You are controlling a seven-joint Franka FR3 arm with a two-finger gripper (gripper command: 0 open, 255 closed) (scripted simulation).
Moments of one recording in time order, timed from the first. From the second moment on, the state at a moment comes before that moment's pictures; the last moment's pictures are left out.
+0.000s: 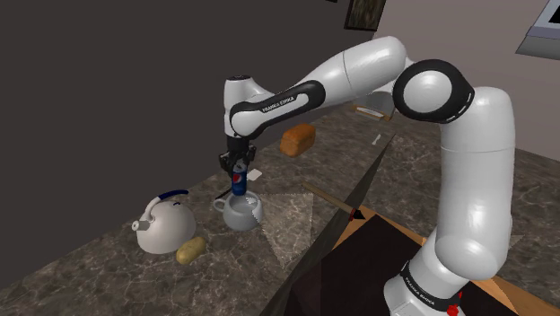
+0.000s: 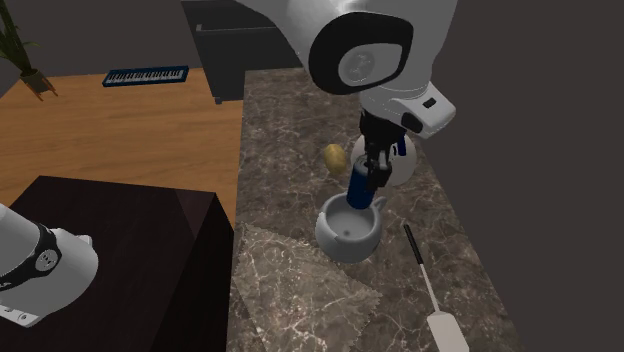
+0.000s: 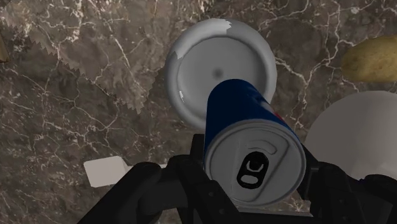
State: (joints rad) arm 0.05 0.46 0.33 -1.72 -0.18 2.16 0.39
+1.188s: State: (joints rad) arm 0.06 0.53 0.31 -1.75 -0.21 2.25 0.41
